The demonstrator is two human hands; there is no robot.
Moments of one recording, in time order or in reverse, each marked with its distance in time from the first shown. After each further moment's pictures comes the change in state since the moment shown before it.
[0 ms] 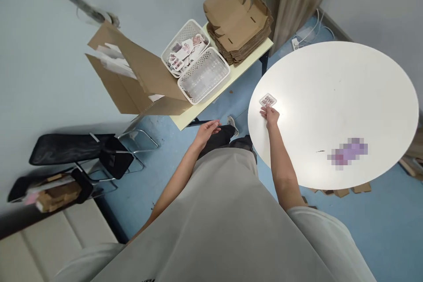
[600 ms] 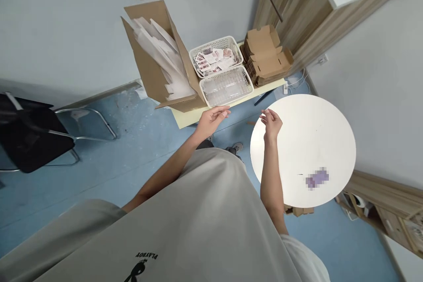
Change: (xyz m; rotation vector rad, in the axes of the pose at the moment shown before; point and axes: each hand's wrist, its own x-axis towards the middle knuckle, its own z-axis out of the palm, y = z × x) left_hand -0.010 0.077 -0.072 -0.239 -0.084 0.649; right_hand -0.154 -0.100 0.104 -0.149 -0.106 -0.514
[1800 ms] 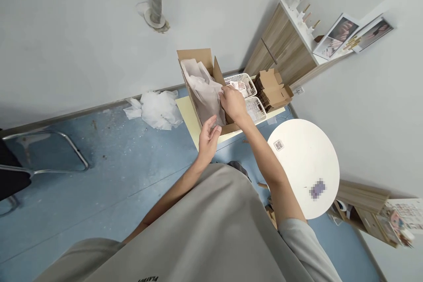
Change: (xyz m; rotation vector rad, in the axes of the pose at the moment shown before) left_hand -0.033 0.044 -0.156 -0.252 0.320 0.117; right_hand -0.118 -0.144 0.354 -1.200 -0.512 -0.844
